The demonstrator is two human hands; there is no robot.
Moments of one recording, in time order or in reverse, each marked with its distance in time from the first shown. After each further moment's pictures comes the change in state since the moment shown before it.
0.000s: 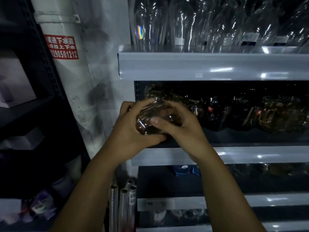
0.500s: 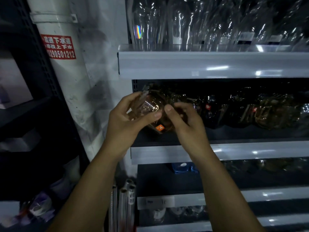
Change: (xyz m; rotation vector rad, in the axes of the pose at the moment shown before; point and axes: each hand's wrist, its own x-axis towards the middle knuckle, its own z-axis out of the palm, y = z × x) left_hand 0.012 0.001 0.005 -0.556 0.200 -0.177; right_hand -0.006 0.008 0.002 -0.038 0.269 0.021
